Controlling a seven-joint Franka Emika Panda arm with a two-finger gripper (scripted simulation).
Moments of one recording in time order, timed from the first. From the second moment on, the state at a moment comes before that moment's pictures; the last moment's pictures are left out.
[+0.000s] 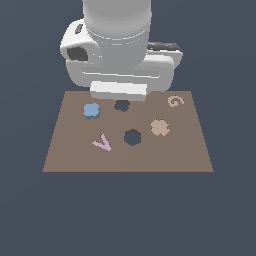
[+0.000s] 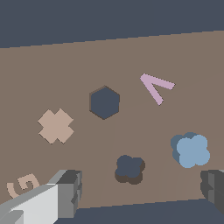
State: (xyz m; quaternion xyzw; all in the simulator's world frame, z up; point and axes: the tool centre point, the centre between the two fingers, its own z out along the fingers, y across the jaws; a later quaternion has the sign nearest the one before) arm -0.016 -0.013 0.155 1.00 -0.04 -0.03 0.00
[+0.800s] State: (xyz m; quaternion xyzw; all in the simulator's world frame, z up) arm -0.031 -0.046 0.123 1.00 -0.01 -0.02 0.00
